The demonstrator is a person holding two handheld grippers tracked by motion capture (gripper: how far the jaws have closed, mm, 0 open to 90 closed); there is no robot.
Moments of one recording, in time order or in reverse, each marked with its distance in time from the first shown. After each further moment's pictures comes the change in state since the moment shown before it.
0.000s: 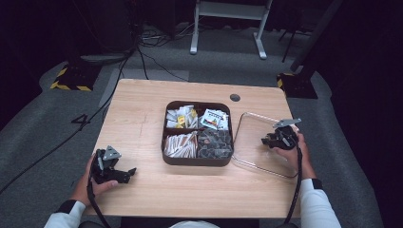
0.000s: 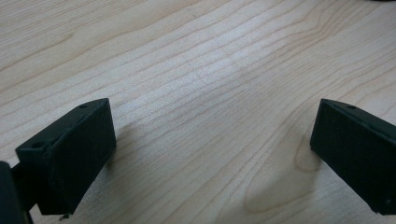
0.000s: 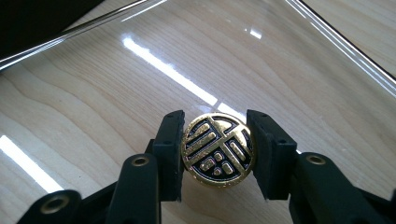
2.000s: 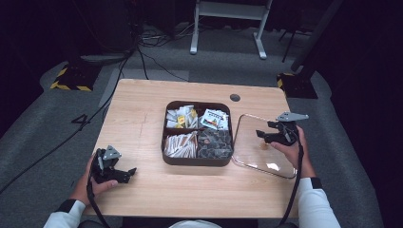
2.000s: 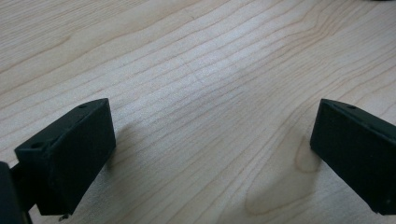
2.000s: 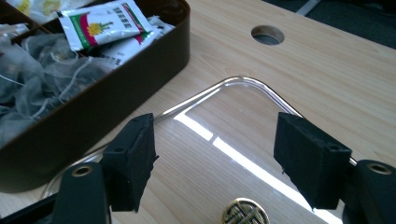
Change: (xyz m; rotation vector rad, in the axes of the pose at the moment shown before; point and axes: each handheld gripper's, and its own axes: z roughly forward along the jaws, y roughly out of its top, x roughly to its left) left arm 0.001 0.001 0.001 0.001 -0.008 0.008; right arm 0.019 0.031 -0.032 -0.235 0.027 0.021
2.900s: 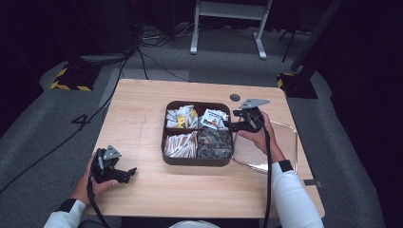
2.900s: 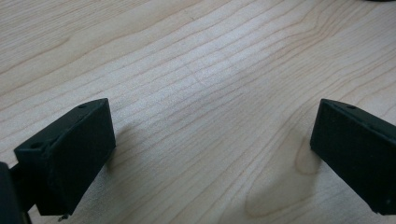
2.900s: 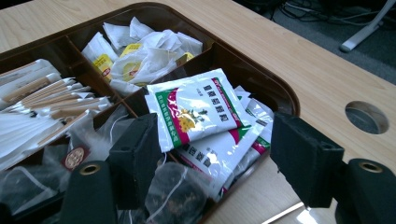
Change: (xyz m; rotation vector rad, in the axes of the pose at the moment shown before) left arm 0.000 0.001 0.001 0.002 -0.004 0.004; right arm 0.068 0.077 0.065 -0.010 0.133 -0.104
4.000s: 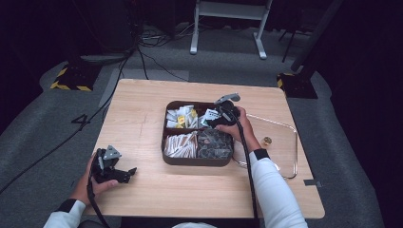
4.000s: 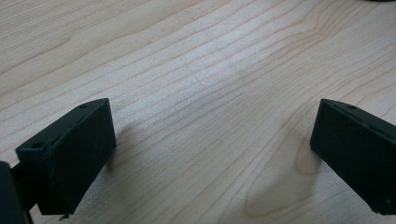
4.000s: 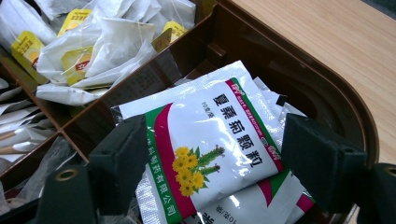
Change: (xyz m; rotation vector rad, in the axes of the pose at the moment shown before) left arm 0.000 0.000 0.000 -0.001 0.006 0.002; right arm 0.008 0.021 0.083 0.215 -0.069 0.033
